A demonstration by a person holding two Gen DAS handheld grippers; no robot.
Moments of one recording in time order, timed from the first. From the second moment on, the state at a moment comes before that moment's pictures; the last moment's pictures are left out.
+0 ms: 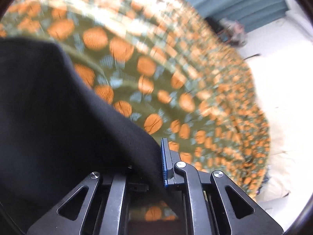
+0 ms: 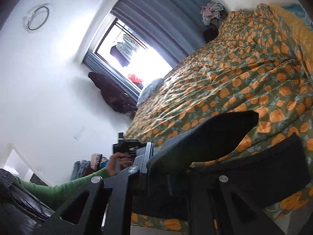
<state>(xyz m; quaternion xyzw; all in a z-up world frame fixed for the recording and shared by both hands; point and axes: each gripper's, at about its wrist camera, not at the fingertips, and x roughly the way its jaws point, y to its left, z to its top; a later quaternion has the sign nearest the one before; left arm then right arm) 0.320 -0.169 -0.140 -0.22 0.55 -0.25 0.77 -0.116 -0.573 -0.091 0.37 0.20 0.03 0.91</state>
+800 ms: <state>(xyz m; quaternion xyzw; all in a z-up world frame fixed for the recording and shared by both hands) 0.077 -0.162 -0.166 -0.01 0.54 -0.28 0.79 -0.140 -0.669 -0.241 0.34 0.45 -0.21 0.80</state>
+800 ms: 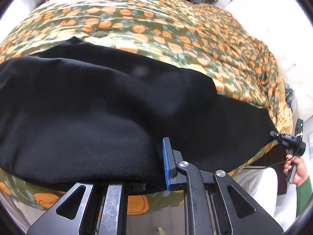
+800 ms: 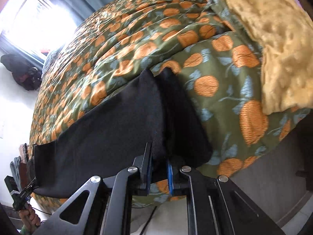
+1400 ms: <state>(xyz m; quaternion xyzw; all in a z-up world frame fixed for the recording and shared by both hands) 0.063 -0.157 -0.186 0.00 0.57 -0.29 0.77 -0.151 -0.663 -0.241 0.32 0.46 -0.26 0.79</state>
